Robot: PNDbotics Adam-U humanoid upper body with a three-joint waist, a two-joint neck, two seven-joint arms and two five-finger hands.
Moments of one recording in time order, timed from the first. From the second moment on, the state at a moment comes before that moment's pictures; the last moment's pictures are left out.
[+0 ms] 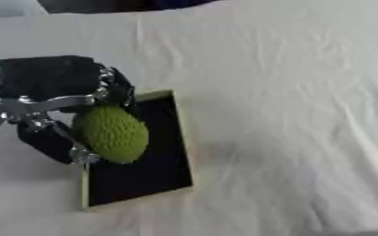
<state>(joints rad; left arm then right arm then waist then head) -0.85 0.69 -0.58 -1.98 -0.52 0.08 -0.71 -0.40 -0.45 -0.23 -1.98 -0.64 -0.20 0.35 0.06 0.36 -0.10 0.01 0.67</state>
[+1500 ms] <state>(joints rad) -0.80 0.58 -0.43 -1.98 -0.55 0.13 -0.69 -0.38 -0.43 -0.26 -1.98 -0.65 -0.19 0.32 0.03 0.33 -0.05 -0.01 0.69</state>
